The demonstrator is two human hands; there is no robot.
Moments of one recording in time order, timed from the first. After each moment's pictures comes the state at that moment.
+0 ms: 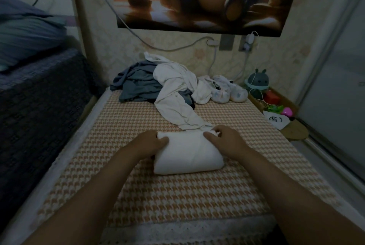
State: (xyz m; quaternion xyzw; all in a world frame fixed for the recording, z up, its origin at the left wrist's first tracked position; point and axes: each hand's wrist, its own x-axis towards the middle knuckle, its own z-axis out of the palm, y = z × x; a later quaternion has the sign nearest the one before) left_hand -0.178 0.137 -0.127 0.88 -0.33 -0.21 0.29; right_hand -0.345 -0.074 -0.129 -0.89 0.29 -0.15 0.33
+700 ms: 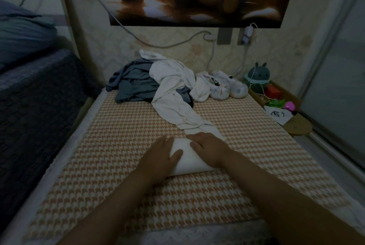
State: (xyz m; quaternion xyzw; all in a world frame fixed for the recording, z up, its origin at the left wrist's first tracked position) left_hand -0.217 0.118 -0.171 0.89 -0.42 -0.09 0.18; right_hand -0.309 -0.072 -0.176 -0.97 0.15 -0.01 0.19
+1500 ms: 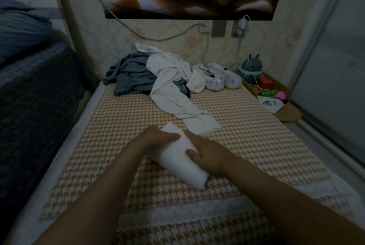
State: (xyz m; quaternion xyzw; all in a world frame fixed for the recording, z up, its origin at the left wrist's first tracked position) left_hand -0.208 0.122 -0.116 0.89 -0.21 -0.27 0.30; right_hand -0.368 -0.006 -0.157 -0.97 0.11 -0.02 0.22
